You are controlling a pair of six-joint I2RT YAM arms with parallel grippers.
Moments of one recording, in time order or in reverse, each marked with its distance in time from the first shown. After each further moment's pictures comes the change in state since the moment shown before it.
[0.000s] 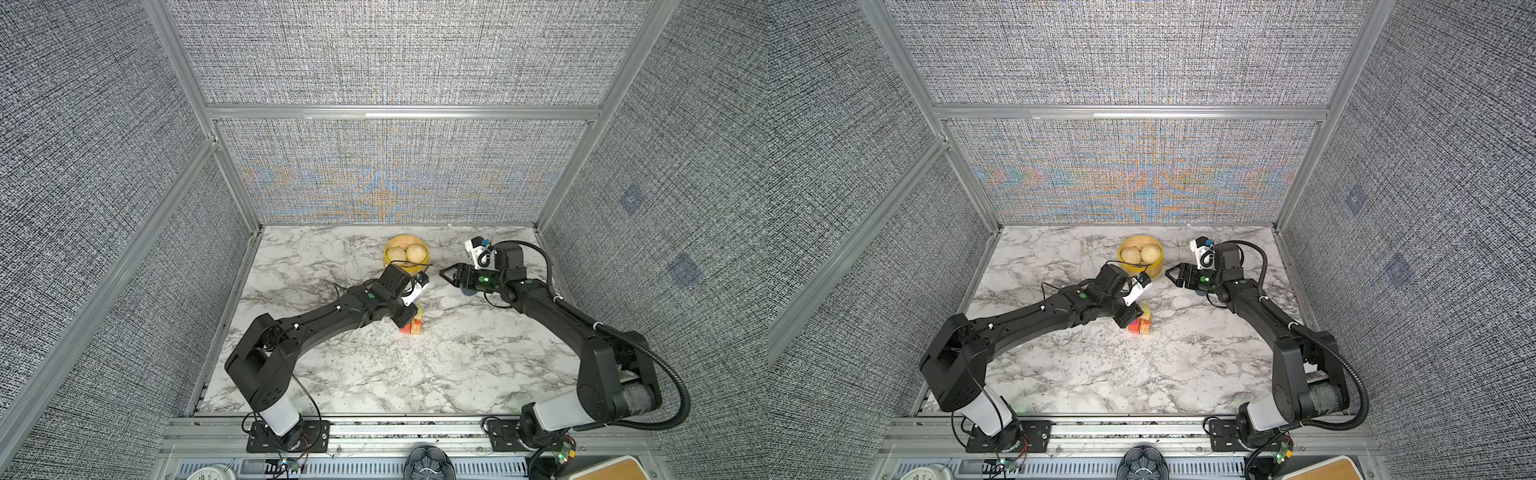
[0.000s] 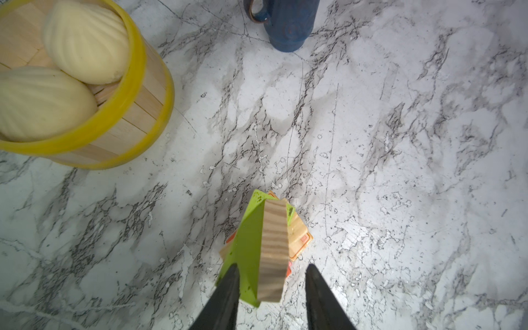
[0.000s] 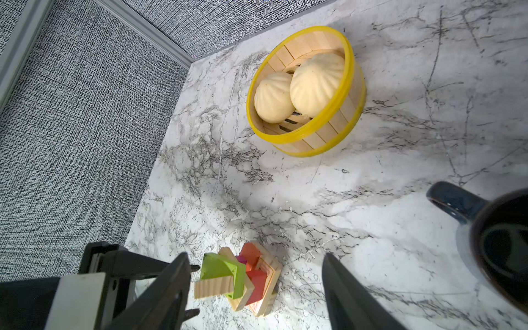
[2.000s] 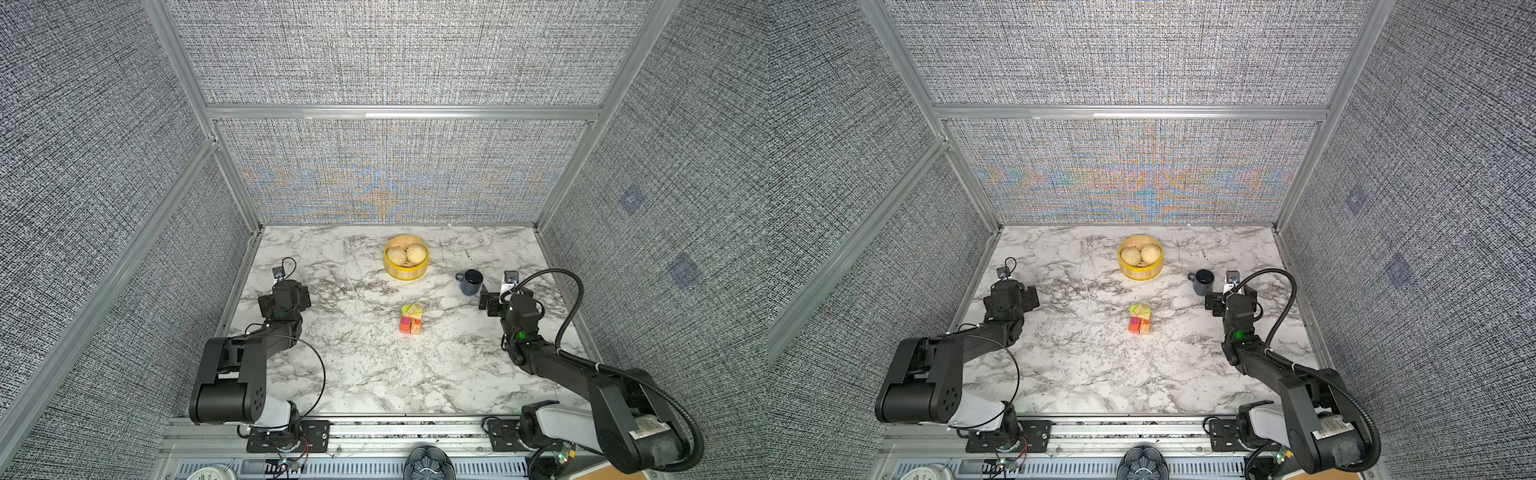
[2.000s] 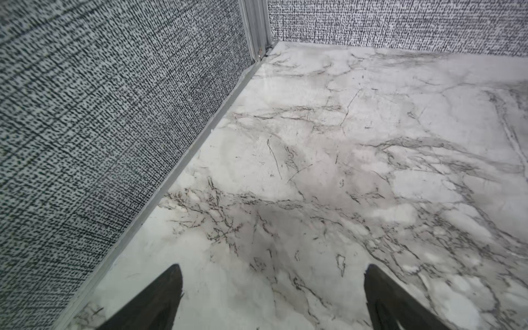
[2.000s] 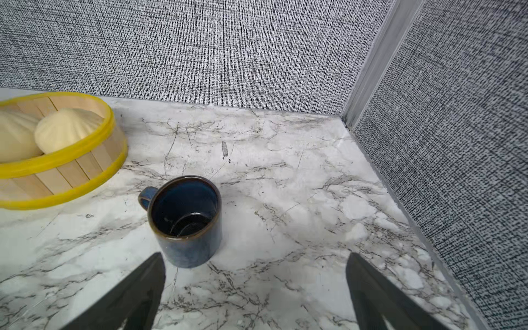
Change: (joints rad) left arm 0.793 -0.176 -0.641 0.796 -0.522 -0.198; right arm -0.002 -0.247 -0.642 0.766 0.916 -0.455
